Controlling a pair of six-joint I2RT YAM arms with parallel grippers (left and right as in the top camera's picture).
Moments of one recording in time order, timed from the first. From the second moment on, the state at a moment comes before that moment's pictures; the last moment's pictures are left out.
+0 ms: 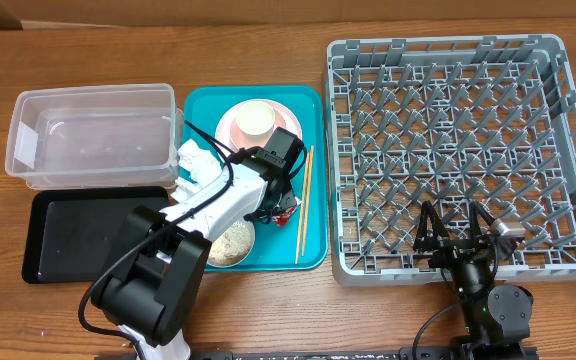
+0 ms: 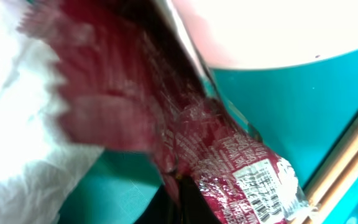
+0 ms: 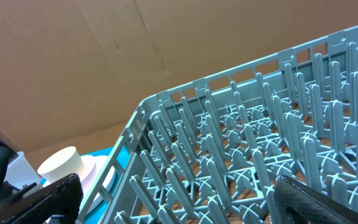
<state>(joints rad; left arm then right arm) -0.52 1.86 1.13 -0.68 -0.05 -0.83 0.11 0.01 0.02 -0.03 -0.02 0.38</state>
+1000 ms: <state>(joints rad) -0.12 1.40 1.26 -0.85 -0.16 -0.80 0.11 0.01 0.02 -0.04 -0.02 0.38</state>
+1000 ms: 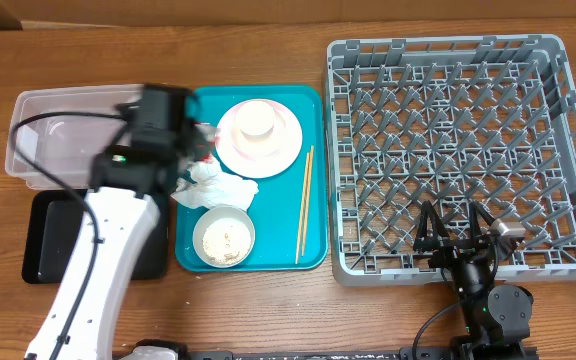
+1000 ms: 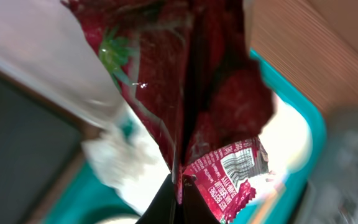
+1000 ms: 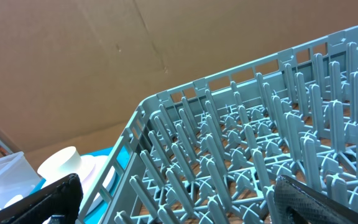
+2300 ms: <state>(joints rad) 0.32 1.76 1.31 -0.71 -0.07 -0.71 0.11 0.01 0.02 -0.03 -0.02 0.38</state>
